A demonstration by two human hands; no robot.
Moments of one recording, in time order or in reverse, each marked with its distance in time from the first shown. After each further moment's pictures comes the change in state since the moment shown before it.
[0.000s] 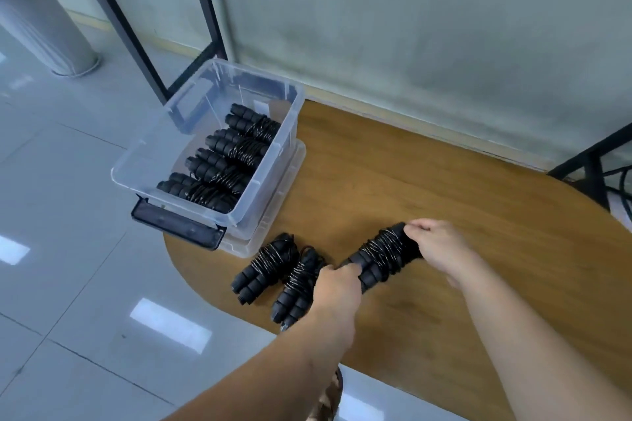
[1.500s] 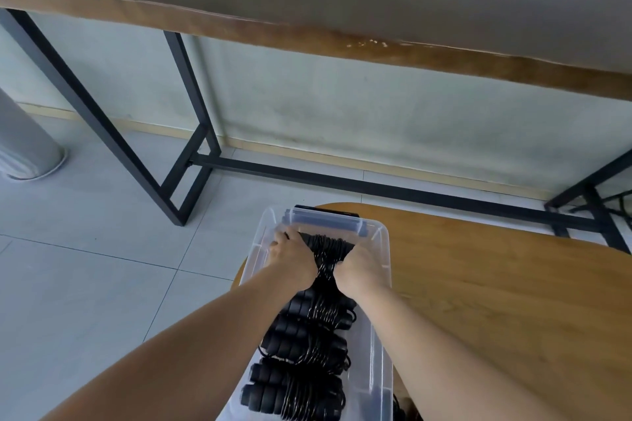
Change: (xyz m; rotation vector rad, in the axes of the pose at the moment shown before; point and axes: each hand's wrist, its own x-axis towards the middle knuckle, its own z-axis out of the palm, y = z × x) left_hand 0.158 0.343 -0.156 1.681 0.156 0.533; right_hand 0.095 -0.330 0.163 -0.243 0.015 0.083
